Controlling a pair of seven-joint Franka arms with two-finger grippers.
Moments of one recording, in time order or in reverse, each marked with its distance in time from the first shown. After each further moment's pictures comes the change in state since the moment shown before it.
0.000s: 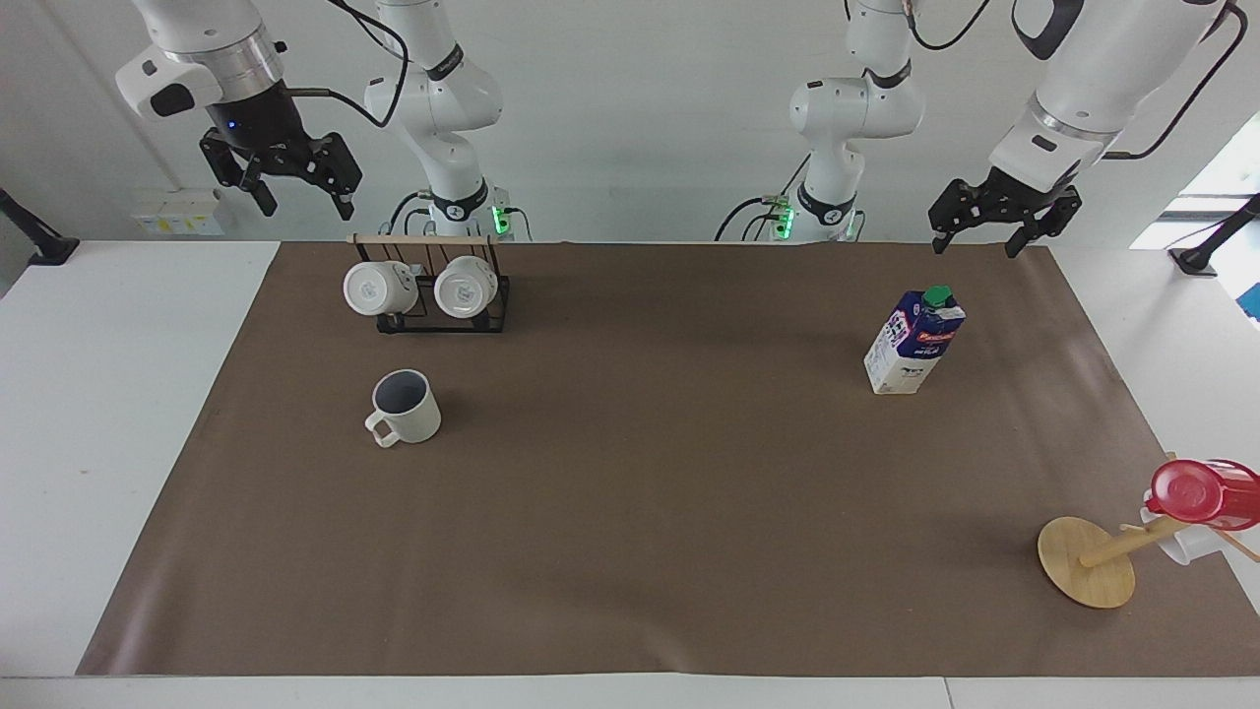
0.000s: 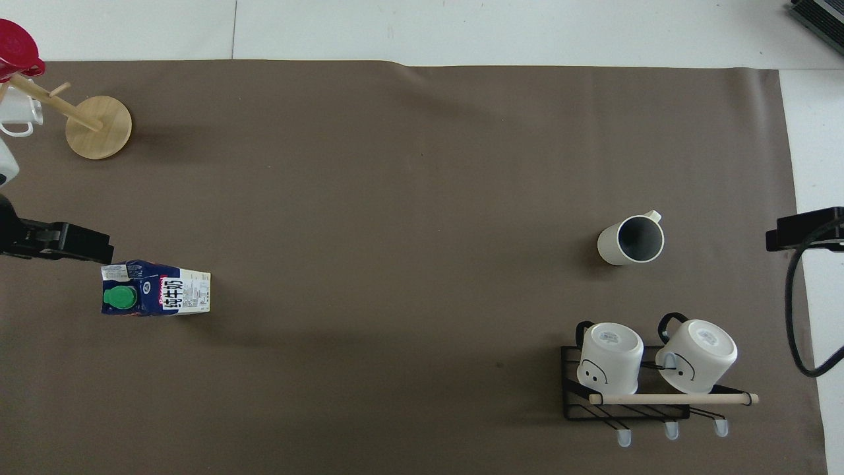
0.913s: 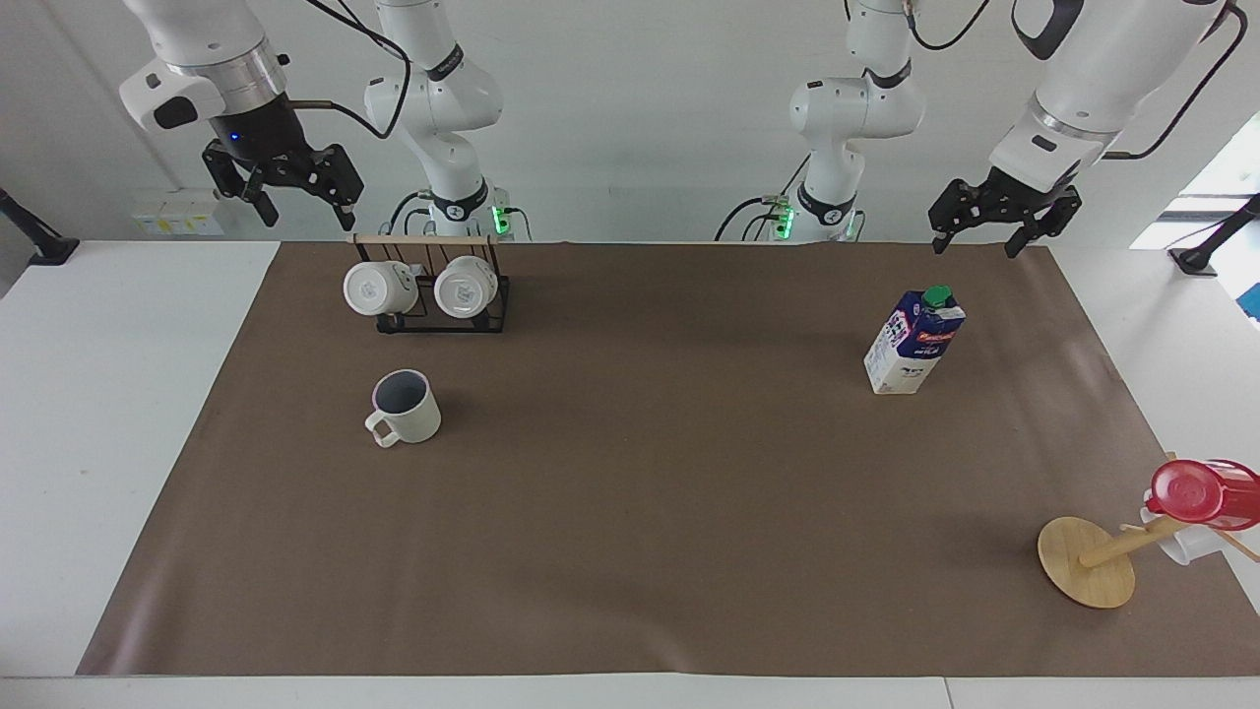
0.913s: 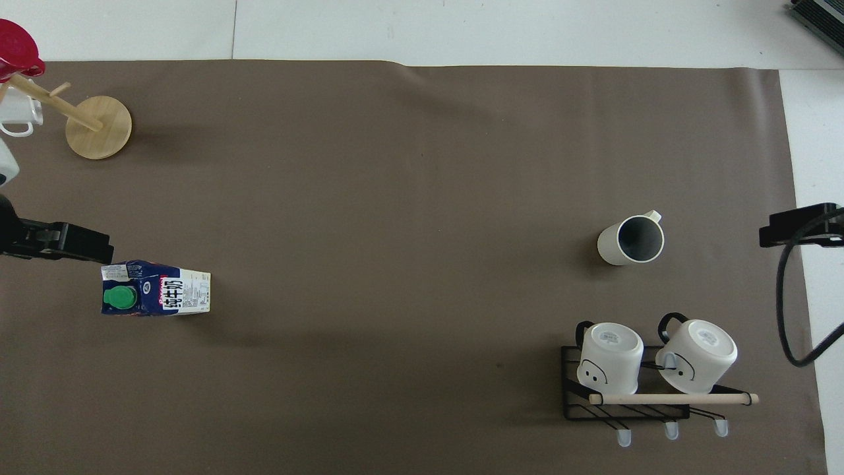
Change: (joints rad) left arm 0.000 0.000 0.000 0.000 0.000 0.000 0.000; right arm 0.017 0.018 0.003 -0.059 0.000 0.115 0.008
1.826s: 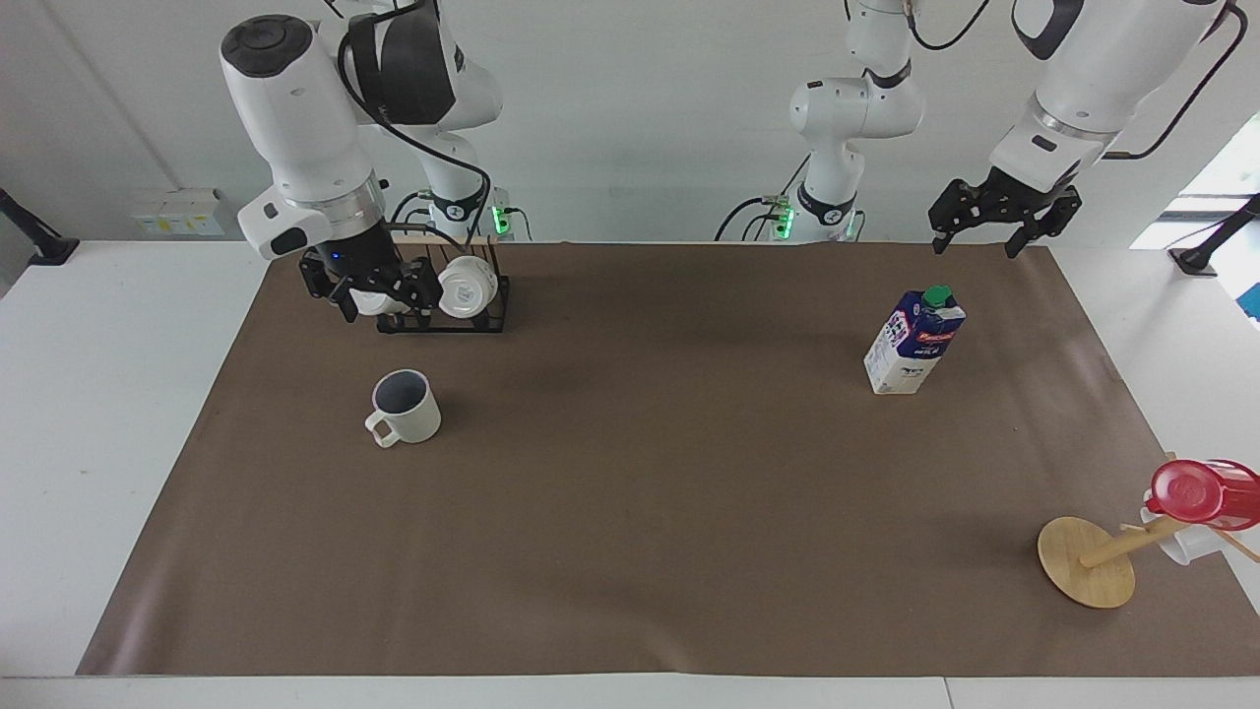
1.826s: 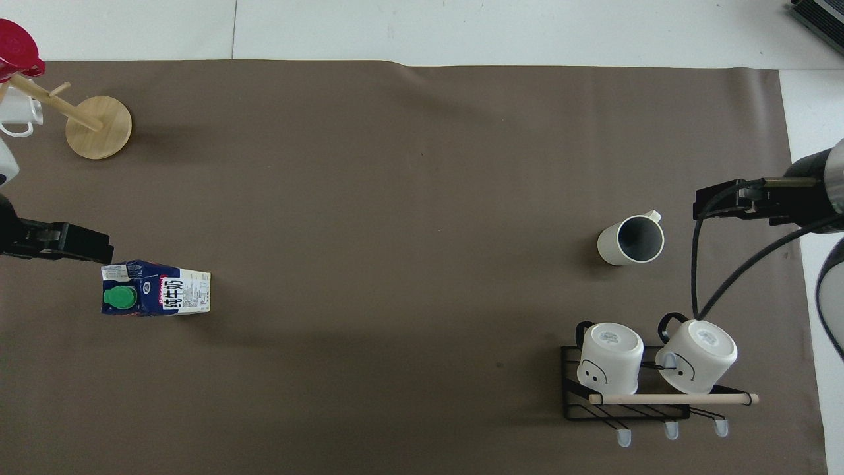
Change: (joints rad) left arm 0.000 0.000 0.000 0.000 0.000 0.000 0.000; right arm 0.117 0.162 0.002 -0.046 0.000 0.221 0.199
